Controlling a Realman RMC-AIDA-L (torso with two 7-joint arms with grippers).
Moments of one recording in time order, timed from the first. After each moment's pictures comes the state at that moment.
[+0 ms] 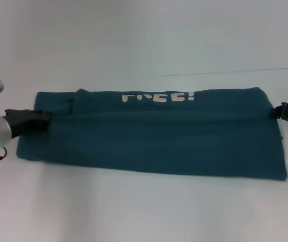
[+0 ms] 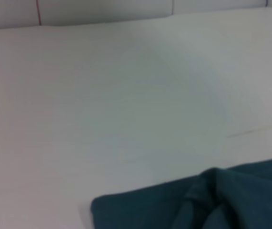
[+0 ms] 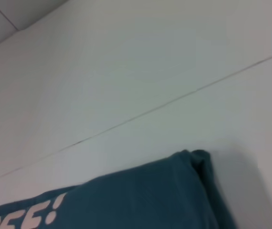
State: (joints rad) left arm -0.59 -2.17 0.95 0.72 2.12 0.57 -1.84; right arm 0.62 1.97 -0.57 -0.53 -2.23 -0.88 2.25
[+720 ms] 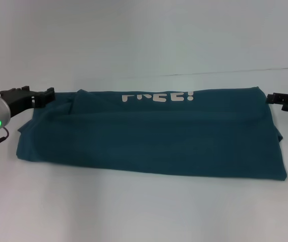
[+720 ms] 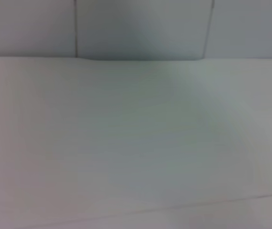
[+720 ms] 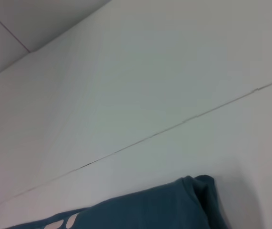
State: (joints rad) left arm -0.63 -2.17 0.97 0.73 2.05 0.45 -1.93; right arm 0.60 1.96 -0.57 -0.59 -2.18 -0.93 2.25
